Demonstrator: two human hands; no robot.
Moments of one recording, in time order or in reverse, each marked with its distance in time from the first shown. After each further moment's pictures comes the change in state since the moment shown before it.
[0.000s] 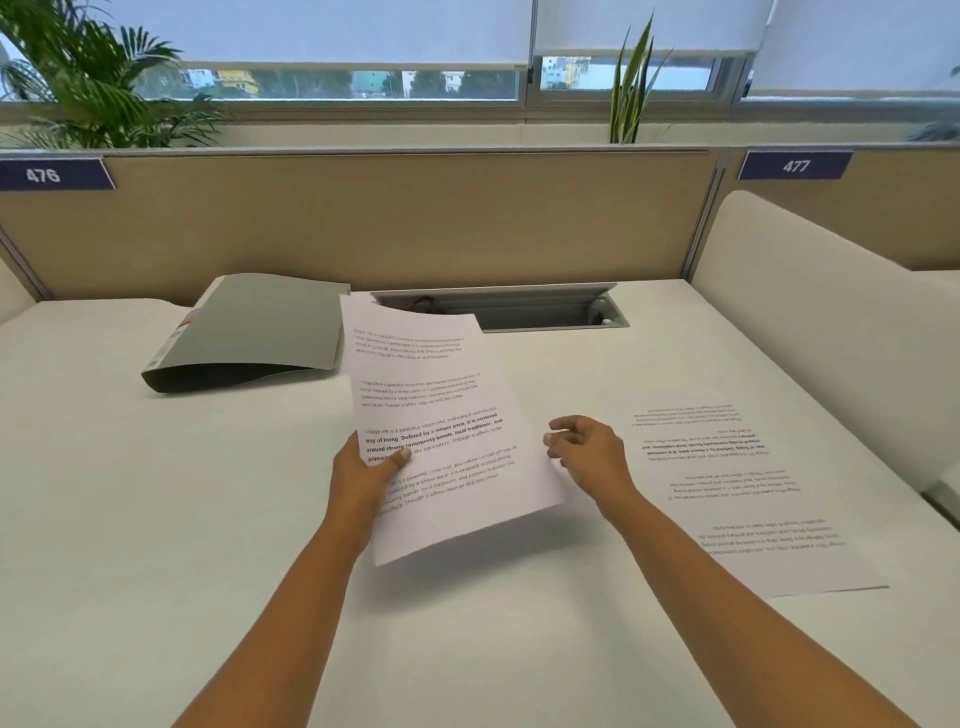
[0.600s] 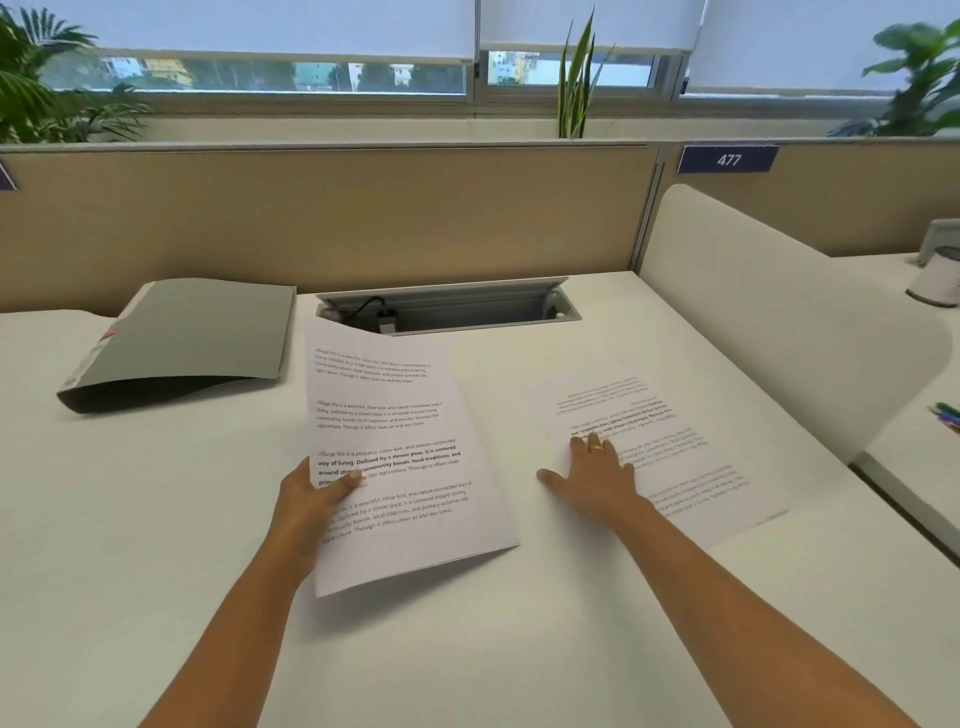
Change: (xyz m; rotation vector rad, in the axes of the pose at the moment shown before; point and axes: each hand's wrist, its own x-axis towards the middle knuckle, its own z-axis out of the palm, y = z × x) left_hand 0.001 -0.007 -0.007 0.044 -0.089 -0.094; right_hand 0.011 0.046 -0.037 -0.896 -0.164 0.118
